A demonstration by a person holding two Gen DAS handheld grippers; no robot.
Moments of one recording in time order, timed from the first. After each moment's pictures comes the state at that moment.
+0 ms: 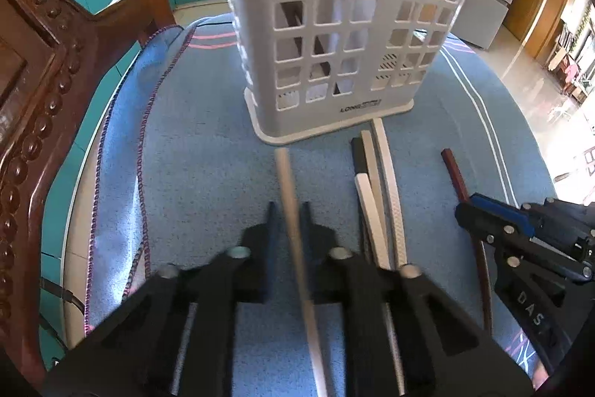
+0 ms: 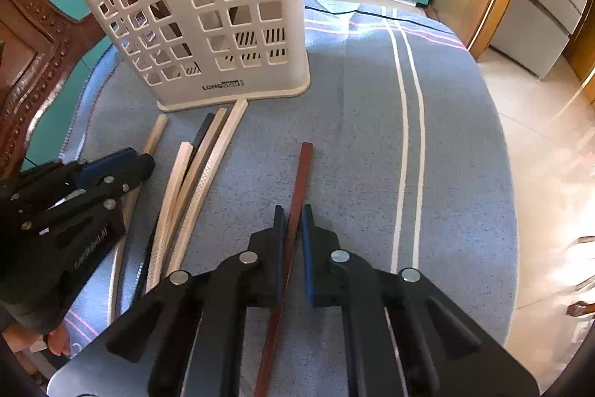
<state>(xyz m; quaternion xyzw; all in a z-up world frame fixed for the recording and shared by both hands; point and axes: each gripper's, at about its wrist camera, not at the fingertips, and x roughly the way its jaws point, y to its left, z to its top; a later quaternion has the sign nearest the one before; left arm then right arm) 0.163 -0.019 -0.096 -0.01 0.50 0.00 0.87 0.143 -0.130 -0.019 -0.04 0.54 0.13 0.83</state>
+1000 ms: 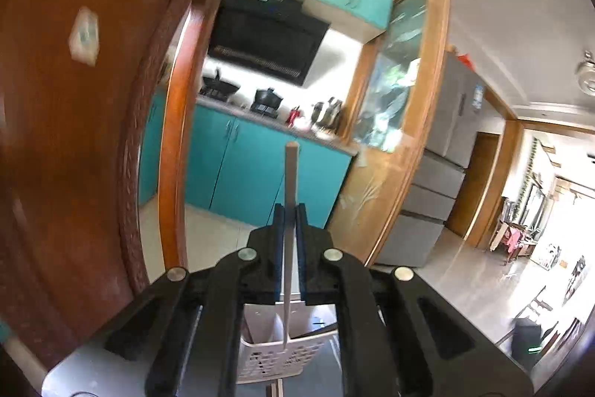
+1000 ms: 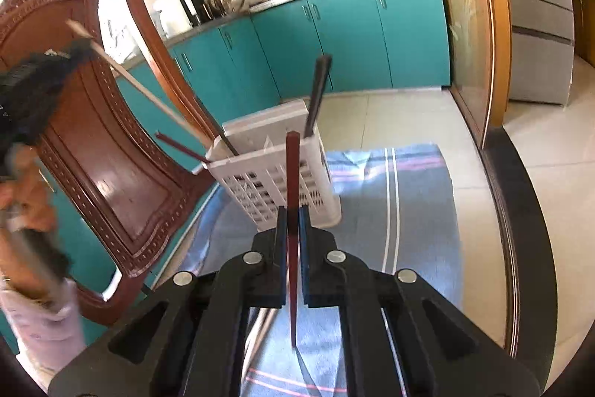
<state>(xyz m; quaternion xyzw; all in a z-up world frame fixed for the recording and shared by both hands) 0.096 0.035 0.154 -0.16 0.08 -0.03 0.98 0.090 -0.197 0.142 0.09 0.35 0.22 0.91</state>
